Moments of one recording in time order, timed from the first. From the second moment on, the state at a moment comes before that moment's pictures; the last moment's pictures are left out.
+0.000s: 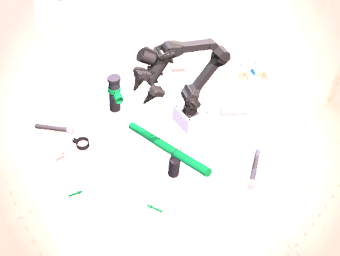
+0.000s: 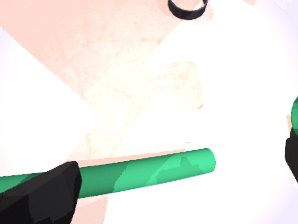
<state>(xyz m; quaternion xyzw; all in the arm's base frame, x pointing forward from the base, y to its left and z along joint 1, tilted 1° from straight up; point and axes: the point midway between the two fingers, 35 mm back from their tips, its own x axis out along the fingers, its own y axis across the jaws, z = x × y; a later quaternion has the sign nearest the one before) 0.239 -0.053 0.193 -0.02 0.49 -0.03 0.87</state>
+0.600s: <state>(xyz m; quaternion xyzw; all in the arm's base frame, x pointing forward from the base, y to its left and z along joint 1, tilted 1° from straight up) 0.249 -0.125 0.176 -0.35 0.48 0.16 0.79</state>
